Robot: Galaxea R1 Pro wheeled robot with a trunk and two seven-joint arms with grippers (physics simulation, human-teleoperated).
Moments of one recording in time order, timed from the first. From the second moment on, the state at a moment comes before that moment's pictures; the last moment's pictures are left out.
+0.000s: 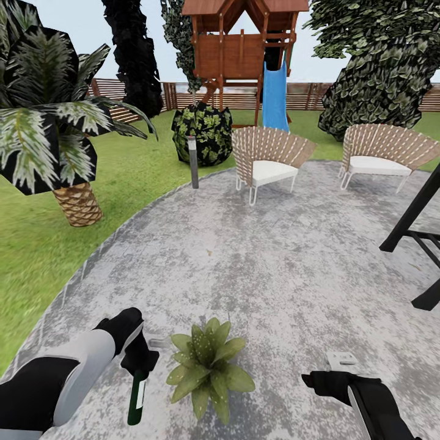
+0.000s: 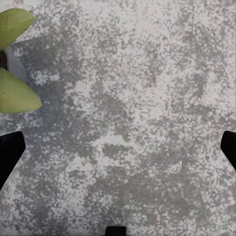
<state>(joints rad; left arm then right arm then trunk) -0.98 0.04 -0.11 -0.09 -0.27 1.02 -0.45 -0.18 -0.05 -0.19 -1.35 0.16 0.84 0.28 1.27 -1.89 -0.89</state>
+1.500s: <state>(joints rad) -1.04 0.03 -0.10 -0.09 -0.27 1.01 -0.45 -0.18 -0.05 -0.19 -1.35 0.16 0.84 0.28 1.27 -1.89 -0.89</state>
